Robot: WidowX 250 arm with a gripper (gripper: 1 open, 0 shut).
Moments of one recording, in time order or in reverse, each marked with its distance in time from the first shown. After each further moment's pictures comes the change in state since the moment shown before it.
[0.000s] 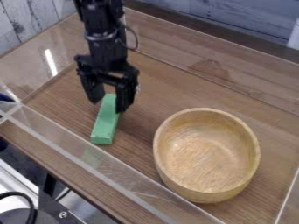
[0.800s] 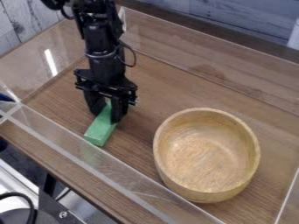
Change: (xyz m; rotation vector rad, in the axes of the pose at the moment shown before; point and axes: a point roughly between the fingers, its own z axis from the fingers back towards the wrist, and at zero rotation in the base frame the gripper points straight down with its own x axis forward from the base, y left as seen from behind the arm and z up) arm 0.001 0.003 -0.020 0.009 0.010 0.019
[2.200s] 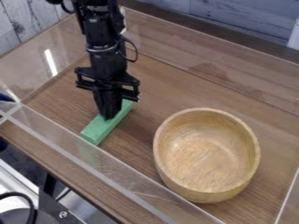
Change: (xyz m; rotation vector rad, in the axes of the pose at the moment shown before) arm -0.005 -0.007 0.010 -0.031 0.037 0.013
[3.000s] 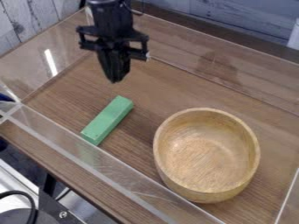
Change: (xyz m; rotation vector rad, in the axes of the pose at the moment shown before) arm 0.010 -0.023 0.055 0.000 -0.104 -0.025
